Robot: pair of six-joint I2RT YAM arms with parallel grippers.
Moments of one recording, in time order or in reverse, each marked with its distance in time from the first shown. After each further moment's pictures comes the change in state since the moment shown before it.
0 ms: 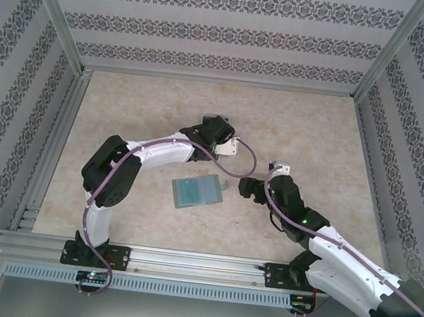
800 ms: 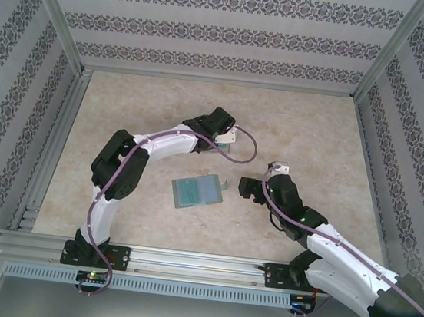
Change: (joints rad) left arm 0.046 0.094 0.126 -0.020 -0.072 -0.064; right arm -0.006 0.031 0.000 0.000 -0.002 0.000
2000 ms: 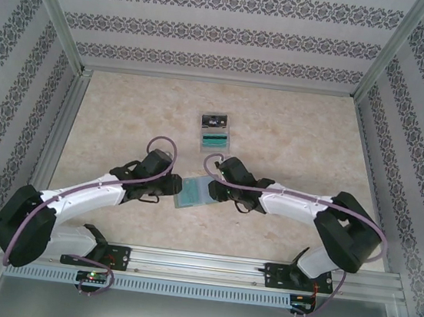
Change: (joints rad) left arm 0.026 -0.830 -0.982 0.159 0.500 -1.618; right arm 0.178 0.672 0.335 0.022 -0.210 -0.076
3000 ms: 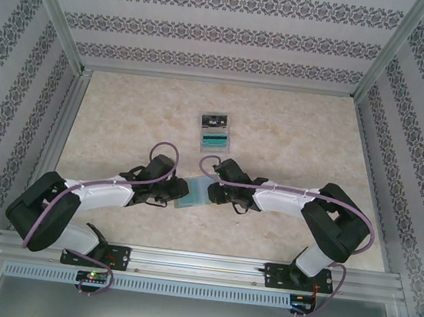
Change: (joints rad) left arm 0.000 0.142 -0.060 0.237 0.121 -0.183; right arm 0.000 0.074 0.011 -0.002 -0.011 0.020
